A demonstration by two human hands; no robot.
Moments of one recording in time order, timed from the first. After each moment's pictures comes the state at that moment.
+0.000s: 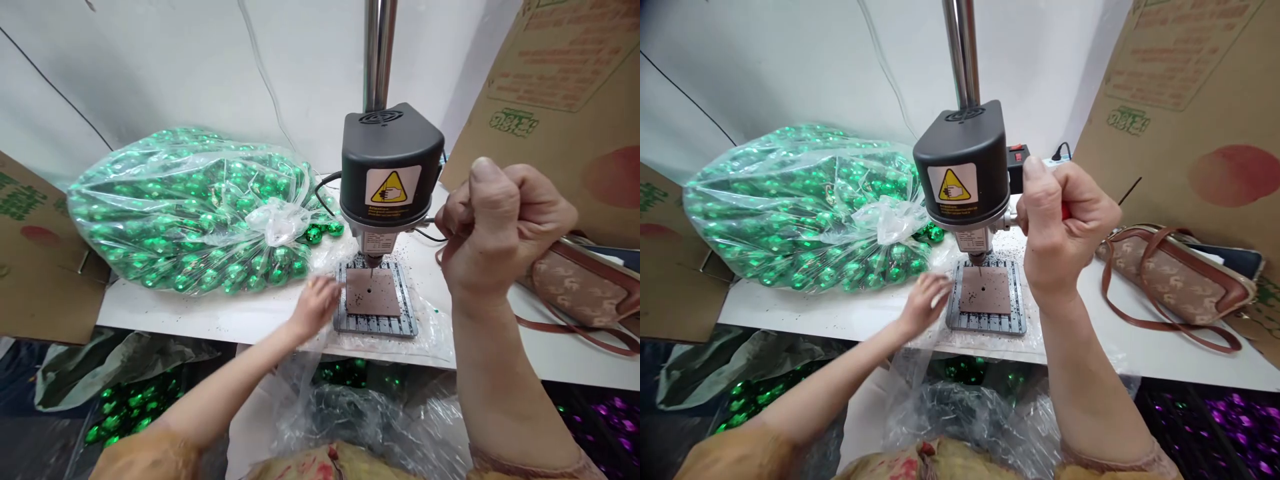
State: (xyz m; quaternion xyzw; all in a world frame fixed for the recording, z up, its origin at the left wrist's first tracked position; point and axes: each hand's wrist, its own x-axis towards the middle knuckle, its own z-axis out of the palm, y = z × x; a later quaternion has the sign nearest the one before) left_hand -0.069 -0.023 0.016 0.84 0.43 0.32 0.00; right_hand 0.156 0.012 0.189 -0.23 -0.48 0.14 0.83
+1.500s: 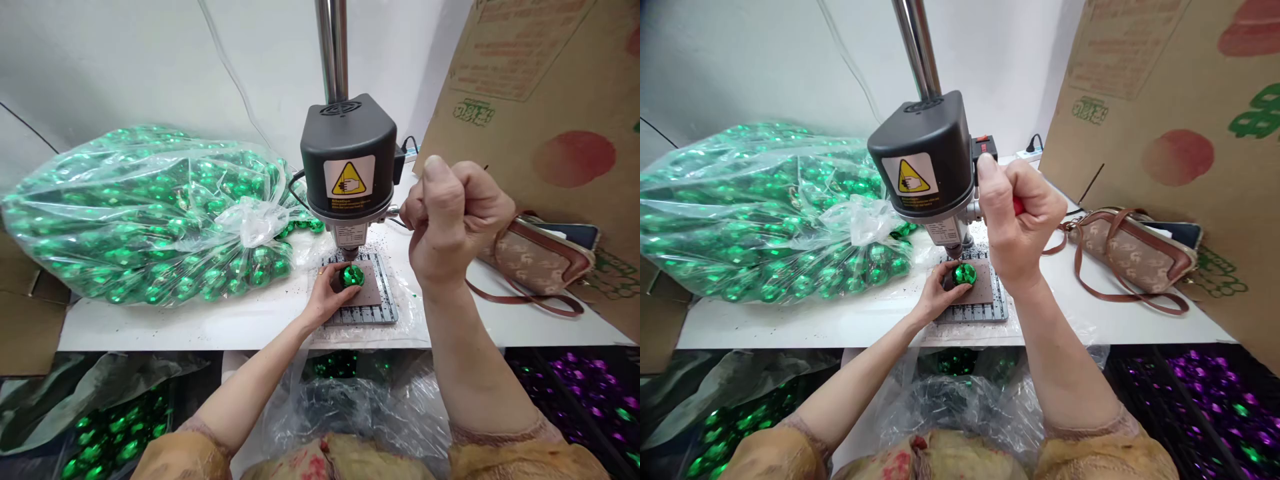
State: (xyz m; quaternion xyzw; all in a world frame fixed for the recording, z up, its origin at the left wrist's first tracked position) left_hand -0.006 -0.001 0.008 0.67 0.50 0.43 0.33; right_hand 0.160 0.014 0.179 -0.25 -0.50 0.12 0.82
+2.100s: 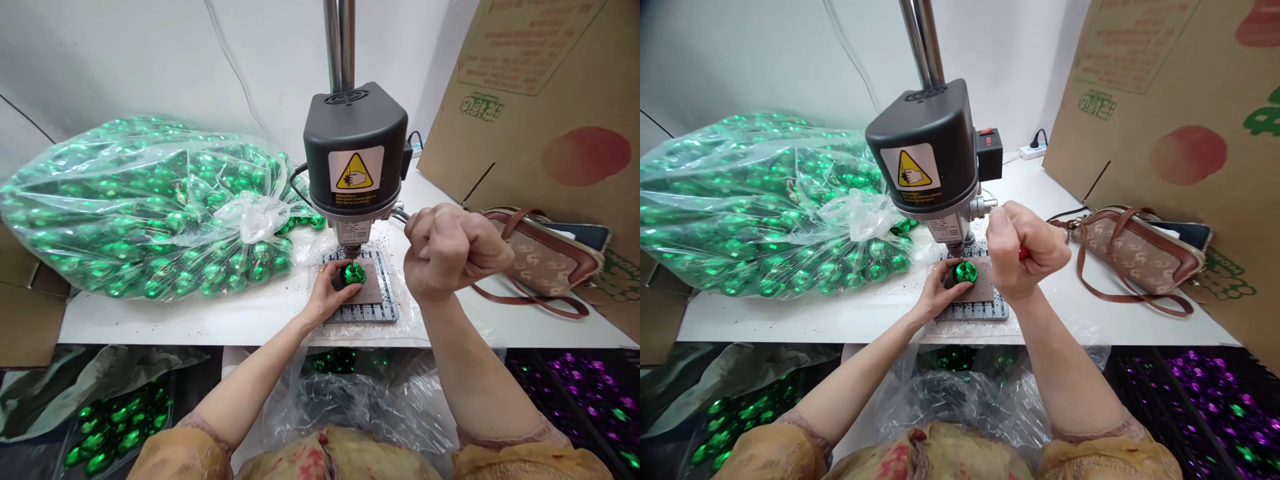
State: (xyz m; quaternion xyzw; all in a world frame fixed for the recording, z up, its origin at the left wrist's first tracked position) left_hand -0.005 -0.001 0.002 0.67 0.49 0.44 0.33; right_hand 0.158 0.015 0.143 -0.14 -0.51 0.05 0.85
